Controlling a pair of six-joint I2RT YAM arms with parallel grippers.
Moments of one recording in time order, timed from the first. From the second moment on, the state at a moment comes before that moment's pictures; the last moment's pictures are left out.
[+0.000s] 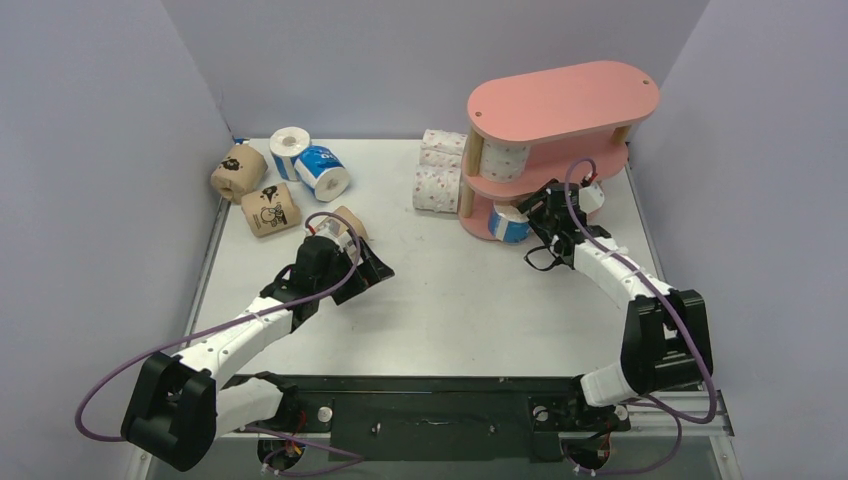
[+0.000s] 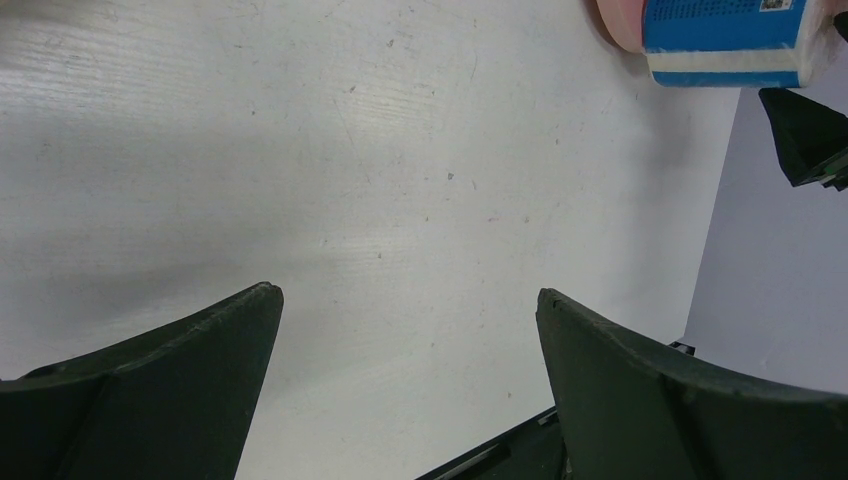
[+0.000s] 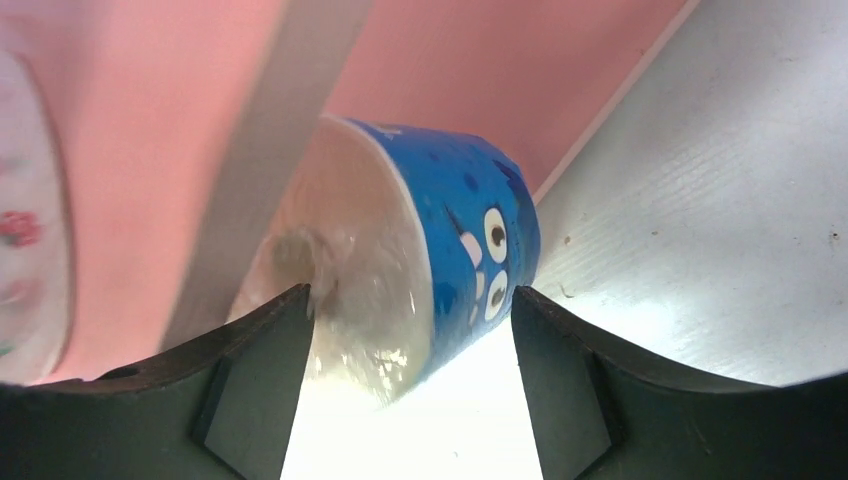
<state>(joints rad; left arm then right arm) -0.44 1.13 0.56 -0.10 0.15 -0.89 0.19 1.48 0.93 -0.12 0.20 0.97</state>
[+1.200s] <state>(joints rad) -0.44 1.17 0.55 -0.05 0.17 -0.91 0.07 1.46 0.50 0.47 -0.04 1.12</state>
